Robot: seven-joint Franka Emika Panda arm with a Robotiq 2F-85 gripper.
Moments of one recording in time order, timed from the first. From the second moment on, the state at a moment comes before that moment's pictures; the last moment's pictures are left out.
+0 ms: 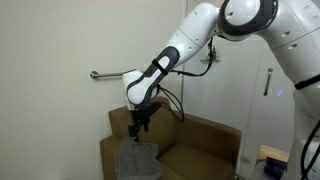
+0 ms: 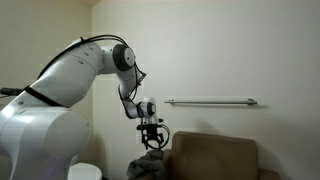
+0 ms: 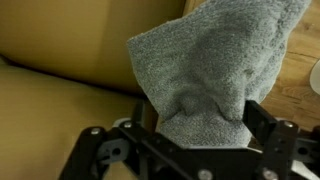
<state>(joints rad) 0.27 0.57 -0.02 -1.85 -0.13 2.33 0.10</state>
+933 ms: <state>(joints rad) 0.10 0.47 -0.08 -1.93 -0.13 2.33 0.11</state>
